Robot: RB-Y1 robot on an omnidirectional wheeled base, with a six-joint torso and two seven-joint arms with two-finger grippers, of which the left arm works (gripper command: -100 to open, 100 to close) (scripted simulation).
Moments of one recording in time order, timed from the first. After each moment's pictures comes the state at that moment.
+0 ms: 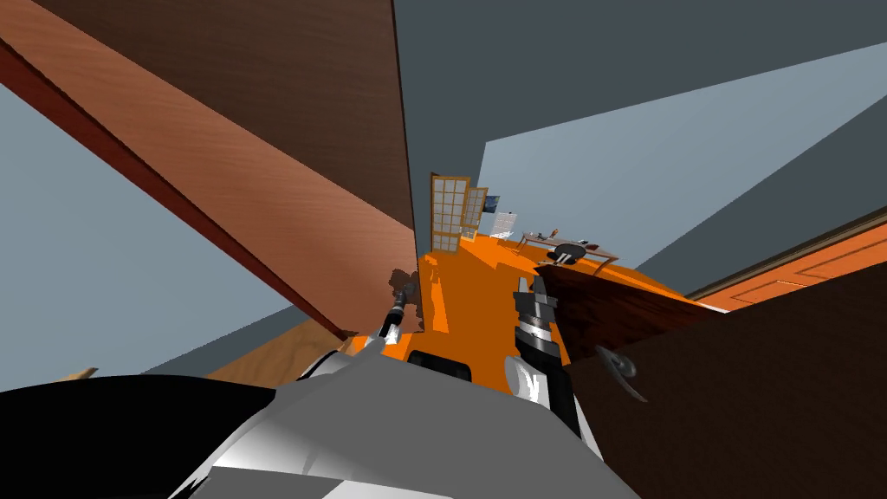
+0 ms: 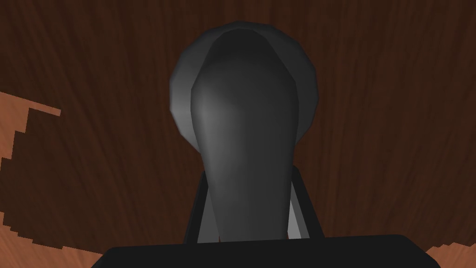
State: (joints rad) arm -0.20 0.15 0.04 -0.52 0.30 -0.83 -0.05
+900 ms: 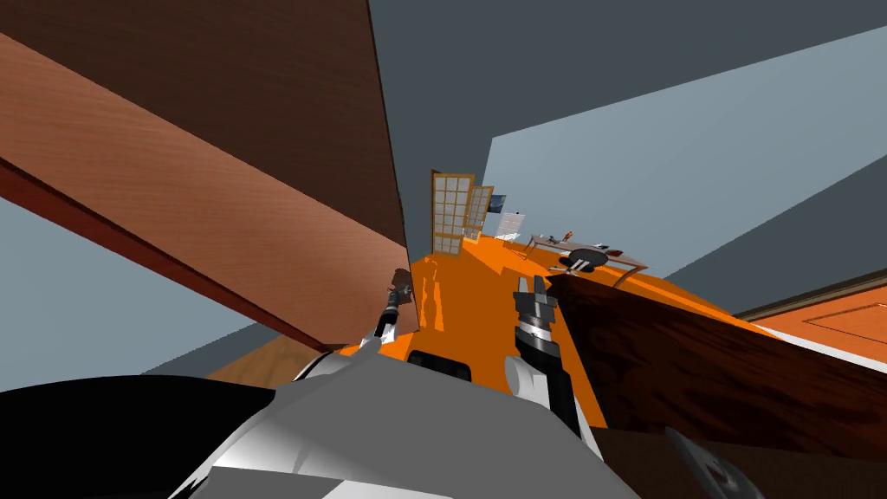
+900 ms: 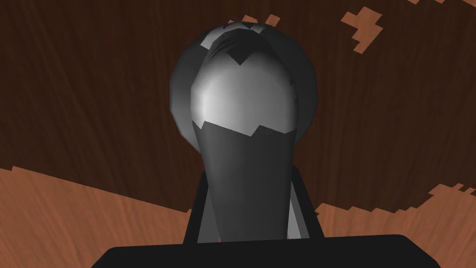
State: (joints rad) arm -0.20 0.16 0.12 -0.52 0.35 -0.83 -0.09
